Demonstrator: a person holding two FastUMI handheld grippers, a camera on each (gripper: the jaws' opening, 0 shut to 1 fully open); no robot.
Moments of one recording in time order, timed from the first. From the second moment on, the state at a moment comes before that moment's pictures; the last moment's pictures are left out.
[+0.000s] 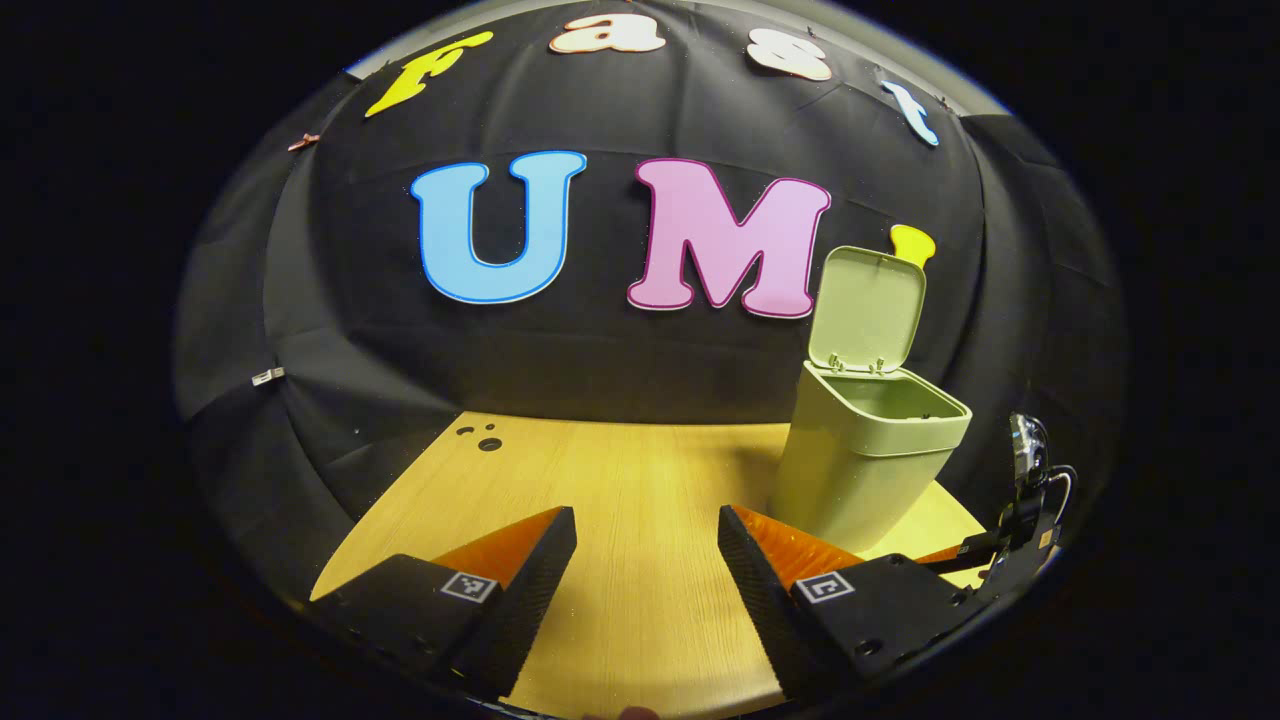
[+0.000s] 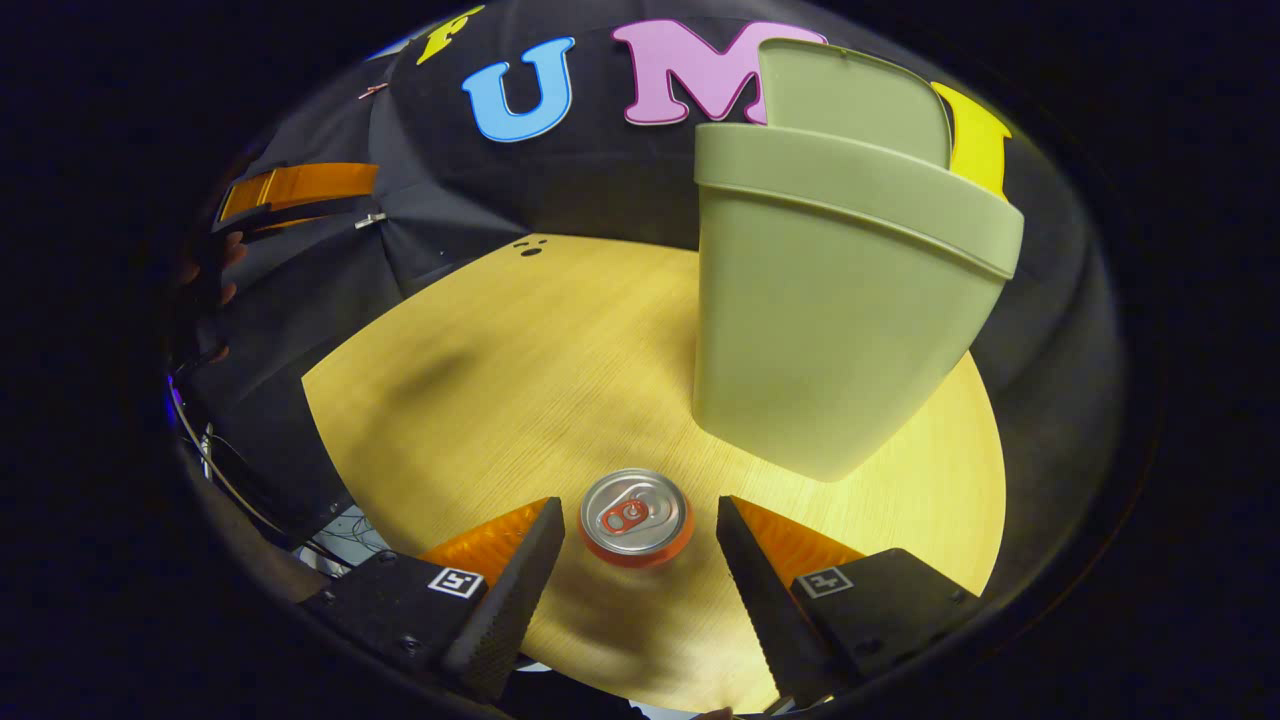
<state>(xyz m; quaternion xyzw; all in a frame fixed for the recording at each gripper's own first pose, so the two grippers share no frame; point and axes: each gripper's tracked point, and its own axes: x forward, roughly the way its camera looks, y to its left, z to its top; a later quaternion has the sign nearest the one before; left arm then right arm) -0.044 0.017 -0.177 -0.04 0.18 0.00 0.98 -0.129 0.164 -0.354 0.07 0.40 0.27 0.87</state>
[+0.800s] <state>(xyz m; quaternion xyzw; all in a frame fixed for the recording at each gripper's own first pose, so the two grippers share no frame) -0.034 0.018 -0.178 -0.03 0.19 0.00 0.98 -0.124 0.161 -0.349 0.07 0.40 0.27 0.87</state>
